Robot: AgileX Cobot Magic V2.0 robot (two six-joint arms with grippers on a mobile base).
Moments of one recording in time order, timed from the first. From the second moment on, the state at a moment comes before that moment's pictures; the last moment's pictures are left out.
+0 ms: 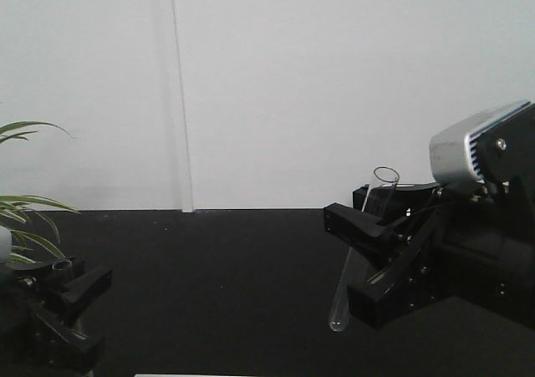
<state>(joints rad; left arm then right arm) -0.37 1.02 -0.67 0.18 -0.02 -0.21 0.58 1.05 -0.98 0.46 0.20 -0.52</state>
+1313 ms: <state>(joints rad) -0.37 1.02 -0.67 0.18 -0.02 -0.21 0.58 1.05 -0.98 0.46 0.21 -0.52</state>
